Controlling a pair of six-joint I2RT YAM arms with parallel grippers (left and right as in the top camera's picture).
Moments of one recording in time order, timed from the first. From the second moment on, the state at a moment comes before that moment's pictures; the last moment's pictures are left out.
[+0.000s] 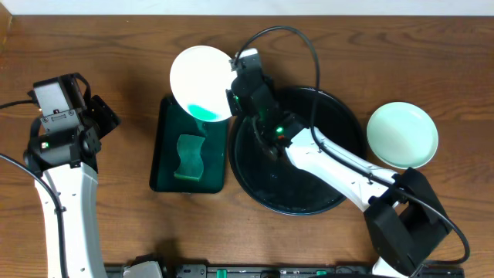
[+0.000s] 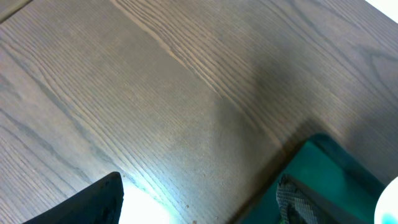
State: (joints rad) left arm 0.29 1.26 1.21 -0.86 -0.21 -0.38; right arm 0.76 1.85 1.32 0.07 0.39 0.19
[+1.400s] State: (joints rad) left arm 0.29 1.26 1.21 -0.86 -0.21 -0.38; right arm 0.95 1.85 1.32 0.64 0.83 -0.94
